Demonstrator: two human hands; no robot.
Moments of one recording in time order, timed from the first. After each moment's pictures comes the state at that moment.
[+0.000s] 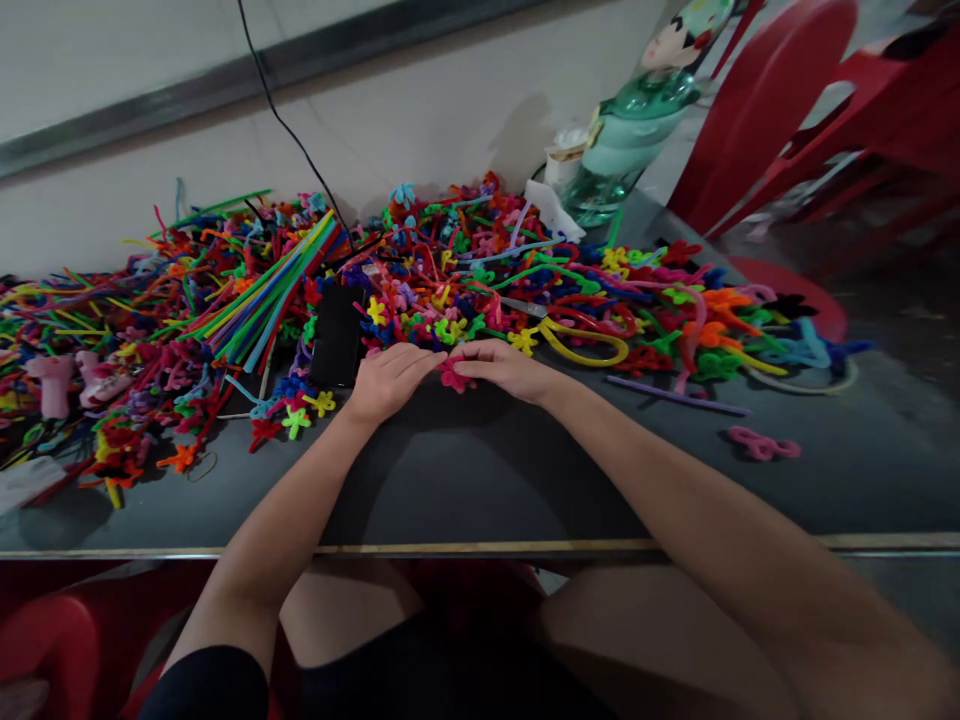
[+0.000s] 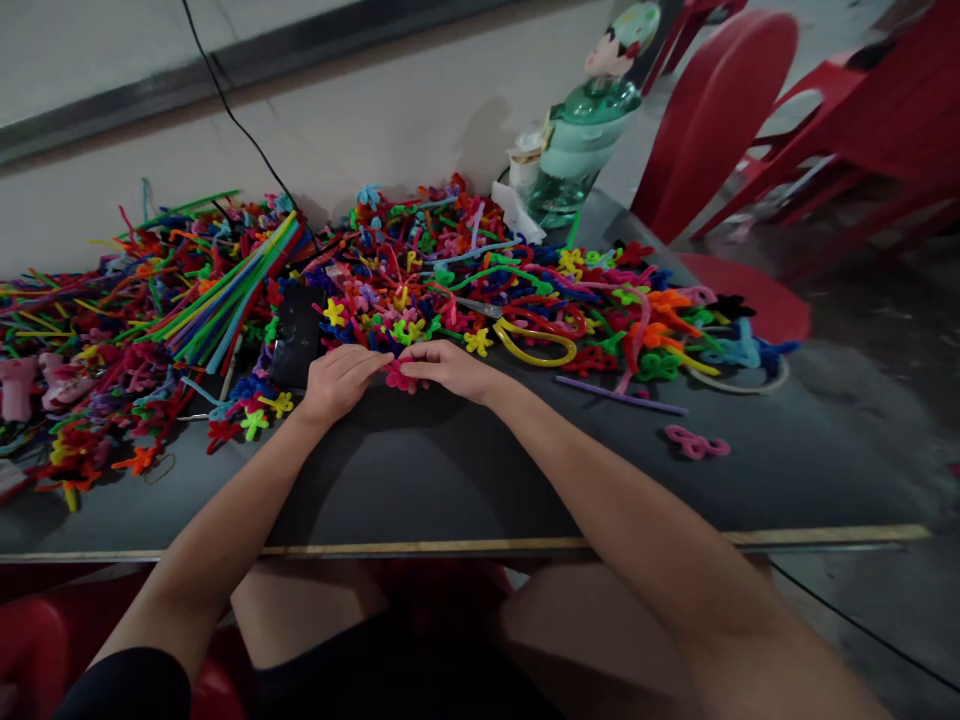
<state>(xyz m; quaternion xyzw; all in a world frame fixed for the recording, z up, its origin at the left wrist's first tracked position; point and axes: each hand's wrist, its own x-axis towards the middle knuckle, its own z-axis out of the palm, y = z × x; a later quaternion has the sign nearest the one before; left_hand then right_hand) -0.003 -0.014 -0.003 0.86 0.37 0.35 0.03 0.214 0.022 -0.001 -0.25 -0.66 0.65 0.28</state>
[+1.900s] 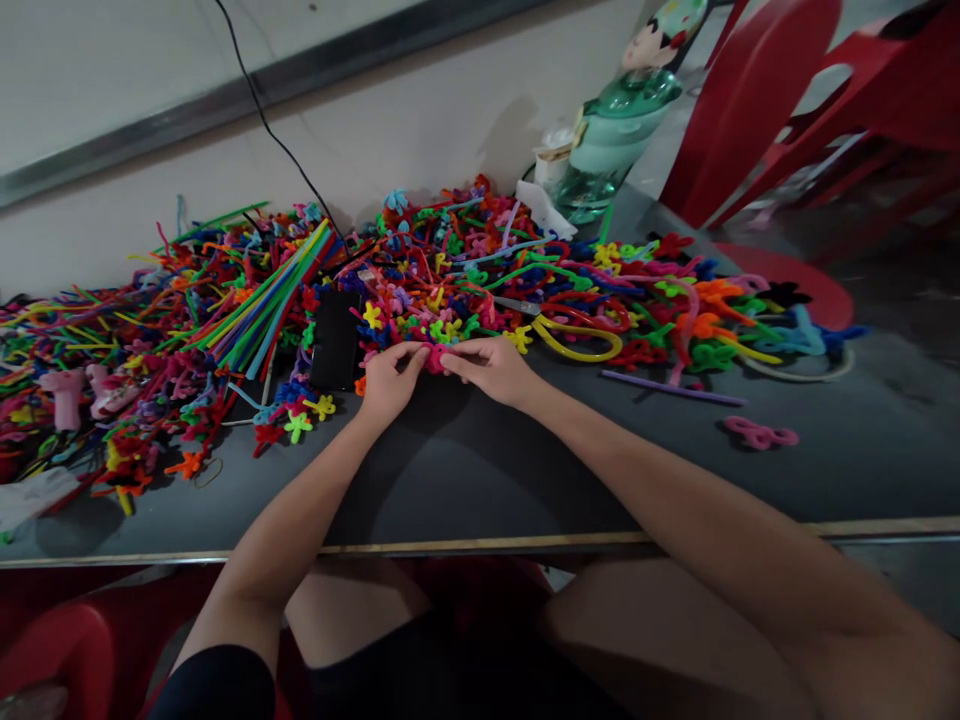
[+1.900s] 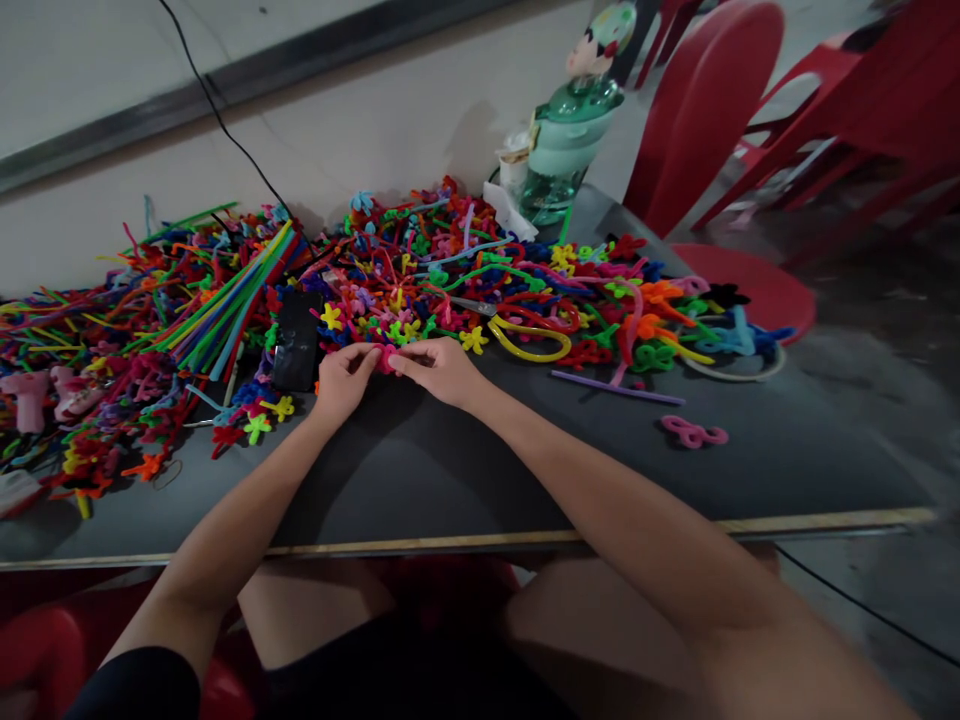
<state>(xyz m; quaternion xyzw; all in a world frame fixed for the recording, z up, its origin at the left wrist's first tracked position) 0.024 -0.012 -0.009 0.64 0.54 0.47 0.28 0.205 0.010 -0.007 -0.37 -0.70 0.48 0.38</state>
